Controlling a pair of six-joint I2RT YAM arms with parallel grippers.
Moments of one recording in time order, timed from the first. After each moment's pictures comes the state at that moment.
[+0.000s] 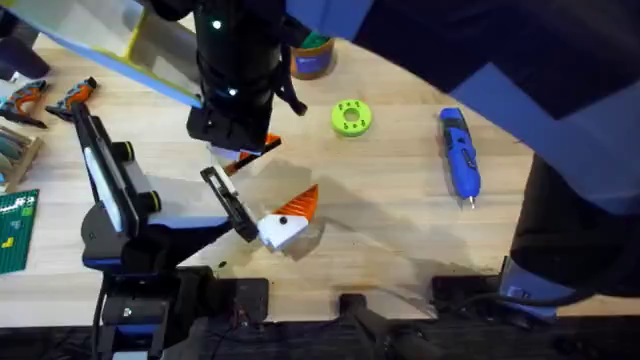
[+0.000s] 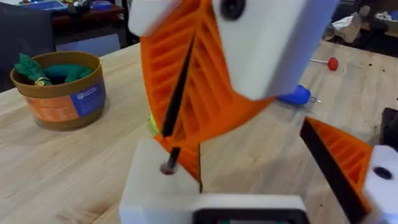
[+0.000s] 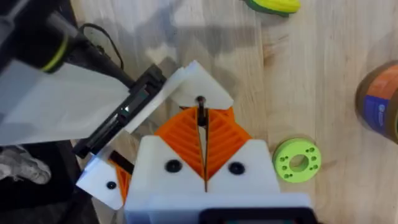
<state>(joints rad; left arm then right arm) 0.03 0.01 0.01 -0.10 0.97 0.01 1.06 2.07 2.32 -1.47 -0.06 -0.35</state>
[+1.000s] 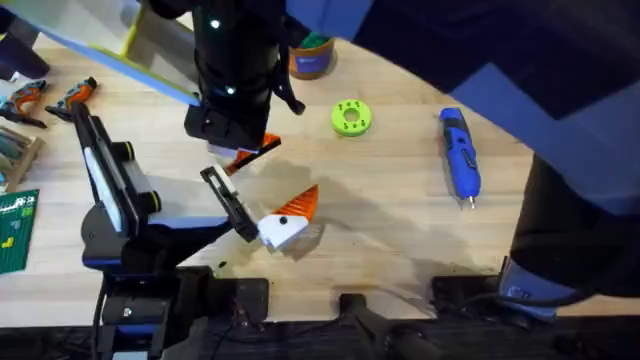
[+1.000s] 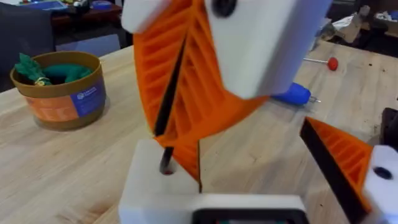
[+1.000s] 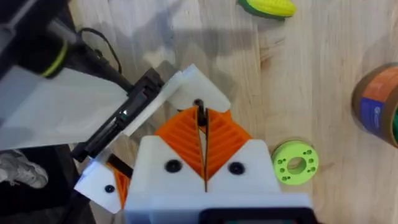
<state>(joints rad) 0.03 0.01 0.01 -0.10 0.97 0.01 1.06 2.07 2.32 -1.46 -0.05 -0.35</state>
